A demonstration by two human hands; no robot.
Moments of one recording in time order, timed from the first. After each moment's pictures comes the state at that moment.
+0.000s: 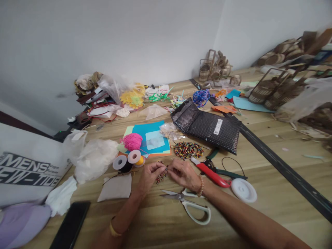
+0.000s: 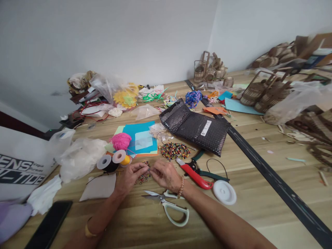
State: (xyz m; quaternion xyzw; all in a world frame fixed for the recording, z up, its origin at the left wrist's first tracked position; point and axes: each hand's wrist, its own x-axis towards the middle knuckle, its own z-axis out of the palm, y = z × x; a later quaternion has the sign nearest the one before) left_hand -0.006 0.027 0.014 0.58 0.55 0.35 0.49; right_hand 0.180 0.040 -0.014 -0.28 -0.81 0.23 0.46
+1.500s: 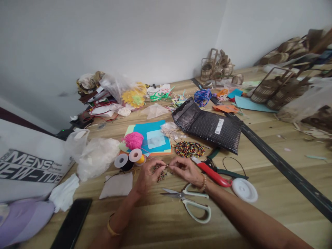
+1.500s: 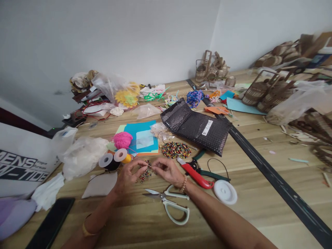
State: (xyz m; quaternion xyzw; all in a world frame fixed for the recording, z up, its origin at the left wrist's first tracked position) left_hand -0.009 0.024 0.031 0.74 0.50 0.35 0.27; right_hand 0.186 0.043 -0.010 -0.31 -0.70 0.49 0.42
